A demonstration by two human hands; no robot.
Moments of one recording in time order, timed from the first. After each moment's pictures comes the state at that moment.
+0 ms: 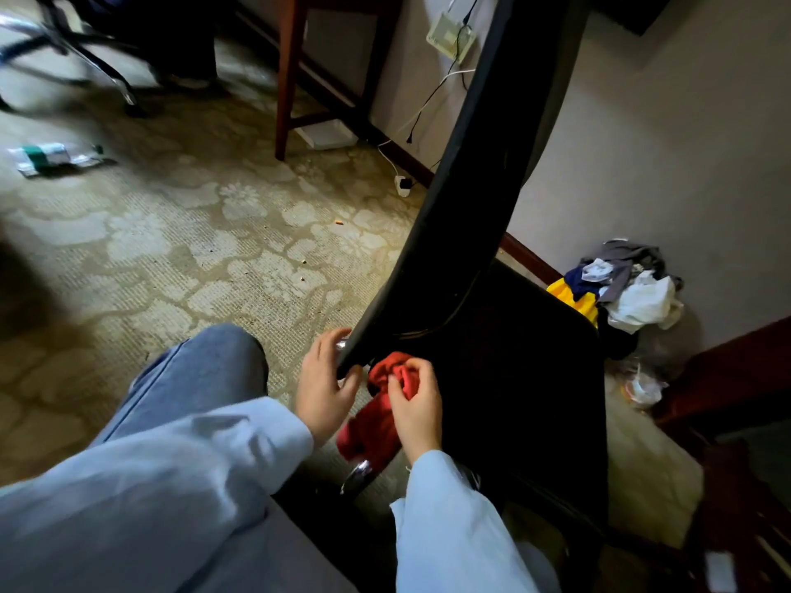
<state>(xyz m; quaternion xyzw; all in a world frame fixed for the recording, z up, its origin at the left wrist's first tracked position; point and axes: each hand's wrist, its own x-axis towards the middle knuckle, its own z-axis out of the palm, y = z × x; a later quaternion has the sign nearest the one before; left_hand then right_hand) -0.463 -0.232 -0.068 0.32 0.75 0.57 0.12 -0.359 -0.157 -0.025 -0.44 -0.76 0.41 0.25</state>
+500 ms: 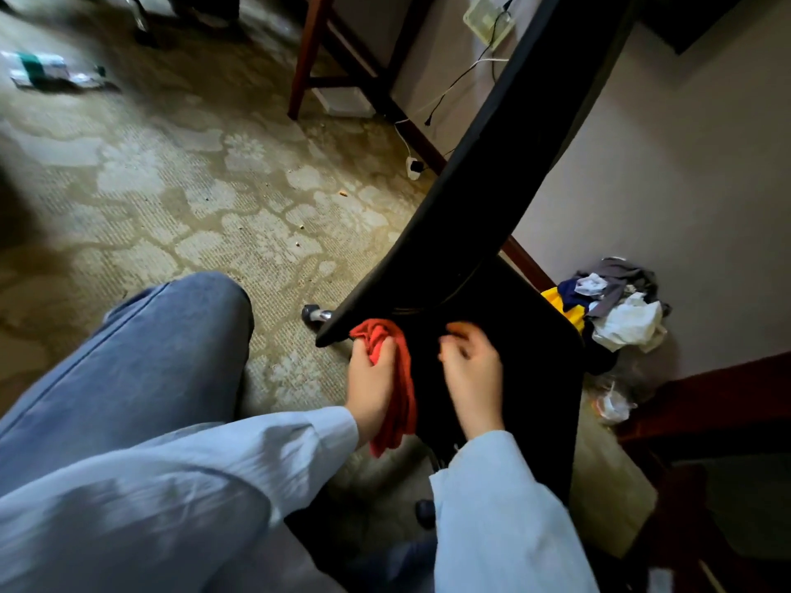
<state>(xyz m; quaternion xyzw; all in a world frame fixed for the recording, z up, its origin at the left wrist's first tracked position) -0.389 -0.176 -0.042 -0.01 0.57 0.75 0.34 -0.330 -0.109 0.036 -0.44 -0.79 0.36 0.22</state>
